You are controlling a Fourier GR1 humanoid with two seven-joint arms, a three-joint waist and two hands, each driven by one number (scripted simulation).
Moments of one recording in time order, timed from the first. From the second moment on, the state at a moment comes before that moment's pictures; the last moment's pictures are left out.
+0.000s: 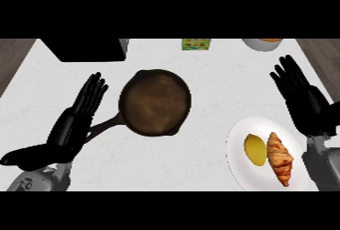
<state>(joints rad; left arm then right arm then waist) -0.17 0.43 -0.35 -1.64 0.37 0.21 -0.18 -0.26 -0.42 0.09 -1.54 -0.45 -0.14 0.12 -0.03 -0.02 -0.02</state>
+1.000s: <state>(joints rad) -0.06 0.64 -0.19 -1.33 0.31 0.34 0.14 0.16 -0.35 -0.09 -1.60 -0.33 0.09 -0.79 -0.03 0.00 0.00</state>
